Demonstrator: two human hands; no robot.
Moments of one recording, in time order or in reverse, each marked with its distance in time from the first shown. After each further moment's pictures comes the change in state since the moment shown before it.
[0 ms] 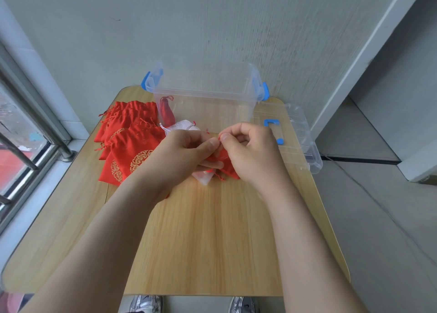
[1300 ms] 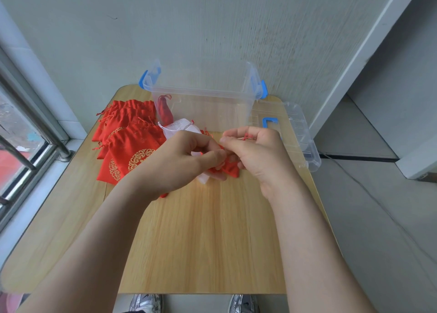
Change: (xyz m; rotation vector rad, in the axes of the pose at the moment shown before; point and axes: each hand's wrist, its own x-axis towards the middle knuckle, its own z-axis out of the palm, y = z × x) left_hand -0.012 0.014 0.001 0.198 -0.130 0.064; right_hand -0.005 -0.009 -0.014 0.303 -0.047 0.301
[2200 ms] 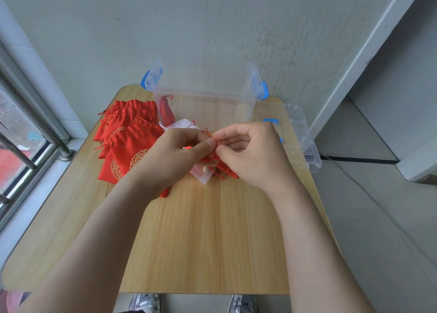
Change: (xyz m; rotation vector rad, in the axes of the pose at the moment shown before) left_hand 0.009 -0.020 -0.008 -0.097 0.163 -0.012; right_hand 0.005 0.007 -0.002 -0.342 -0.103 -0.392
